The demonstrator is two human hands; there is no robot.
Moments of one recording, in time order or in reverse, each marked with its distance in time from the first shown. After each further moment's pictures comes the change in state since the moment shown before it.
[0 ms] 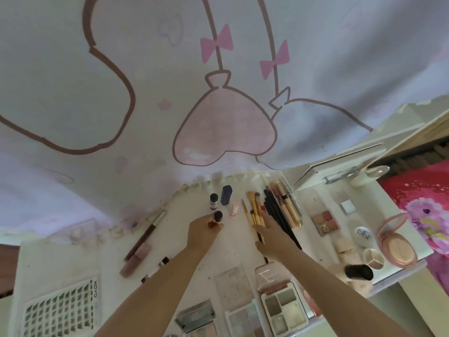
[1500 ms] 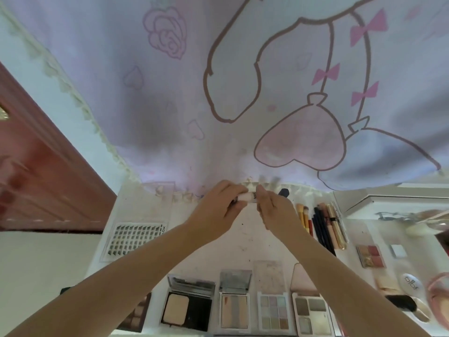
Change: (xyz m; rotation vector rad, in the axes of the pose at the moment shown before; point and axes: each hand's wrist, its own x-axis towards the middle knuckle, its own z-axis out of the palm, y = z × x) left_hand -0.141 0.040 -0.144 0.259 0.291 0.702; right_hand -0.087 -0.173 -0.066 0.543 0.247 -0.348
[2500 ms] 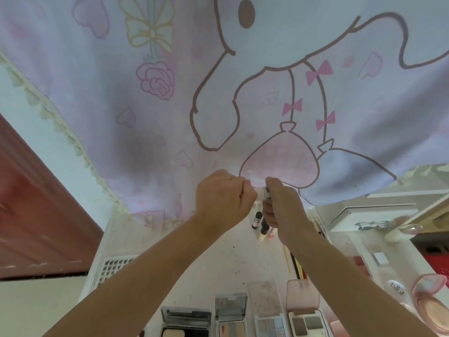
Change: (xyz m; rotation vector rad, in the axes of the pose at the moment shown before) left_hand 0.044 0.062 -0.038 0.319 0.347 0.201; right_hand -0.011 -0.060 -0.043 0.599 0.223 0.224
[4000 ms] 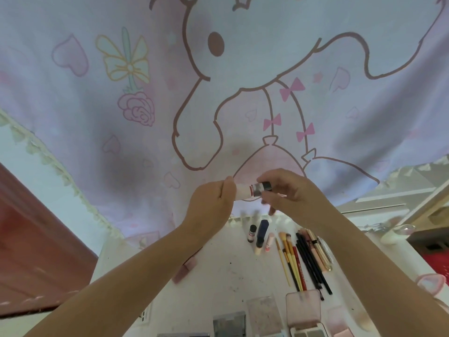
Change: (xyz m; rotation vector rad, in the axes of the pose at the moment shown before) left_hand 0.024 0.008 -0.002 -0.418 -0.259 -0.451; right_hand 0.003 -0.031 -0.057 -0.382 -0.364 -0.630
